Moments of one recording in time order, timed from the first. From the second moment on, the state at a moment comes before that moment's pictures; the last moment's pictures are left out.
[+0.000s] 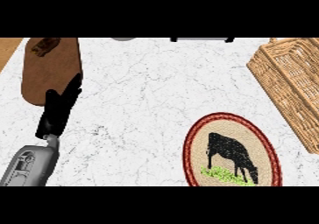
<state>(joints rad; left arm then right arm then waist) -0.25 0.28 -0.05 -1.35 -0.02 0.08 0.22 -0.84 -0.77 -0.29 -0.84 0.74 0.35 -0.07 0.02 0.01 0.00</state>
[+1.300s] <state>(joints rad) -0.21 0.27 -0.01 -1.36 -0.04 0.04 0.20 -0.84 -0.94 -0.68 -0.47 0.46 0.14 -0.18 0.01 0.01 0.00</state>
